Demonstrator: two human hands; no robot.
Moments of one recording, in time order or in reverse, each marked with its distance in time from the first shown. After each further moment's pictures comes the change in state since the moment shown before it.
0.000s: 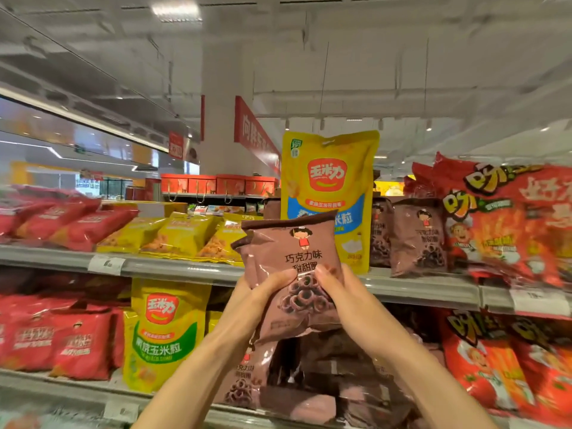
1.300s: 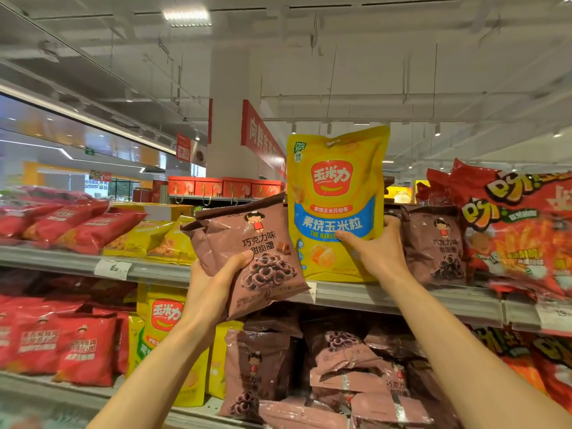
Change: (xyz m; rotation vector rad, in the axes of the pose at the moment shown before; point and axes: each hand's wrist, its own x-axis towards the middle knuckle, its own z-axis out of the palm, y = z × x) left_hand 0.048 -0.005 -0.071 -0.054 0.365 0.169; right_hand 0.121 0.005 -0.046 -0.100 0.529 -0.060
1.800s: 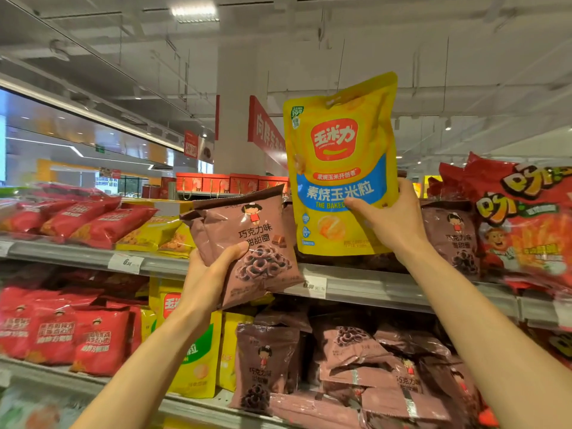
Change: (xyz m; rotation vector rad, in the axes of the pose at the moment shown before) left_hand 0.014 0.002 -0.024 0.025 0.038 0.017; right_hand 0.009 -0.042 -0.006 0.027 0.043 -0.177
